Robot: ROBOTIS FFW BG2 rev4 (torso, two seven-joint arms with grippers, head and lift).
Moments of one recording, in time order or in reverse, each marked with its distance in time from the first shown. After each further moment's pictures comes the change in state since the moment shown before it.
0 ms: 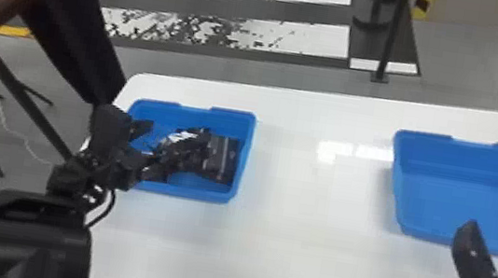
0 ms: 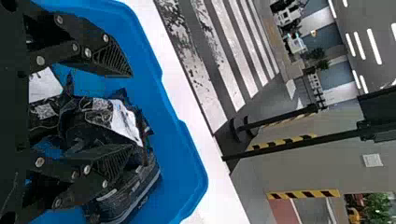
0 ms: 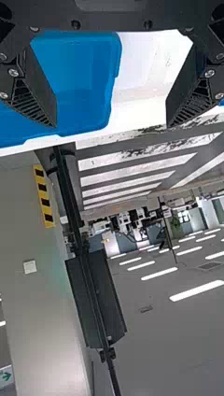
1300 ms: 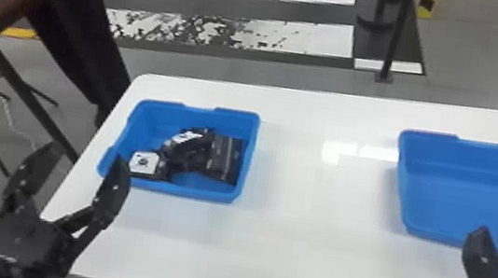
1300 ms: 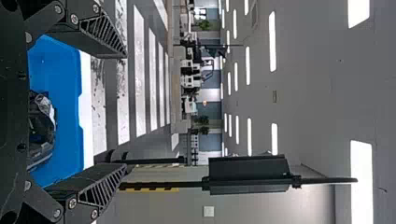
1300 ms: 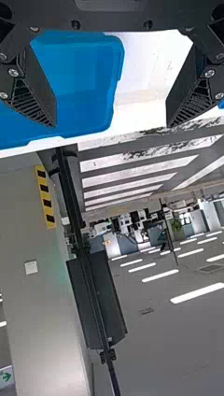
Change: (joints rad) left arm 0.722 -0.063 0.004 -0.429 0.628 -0.603 0.381; right arm 0.026 0.000 -0.008 -0.019 0.006 0.000 0.000
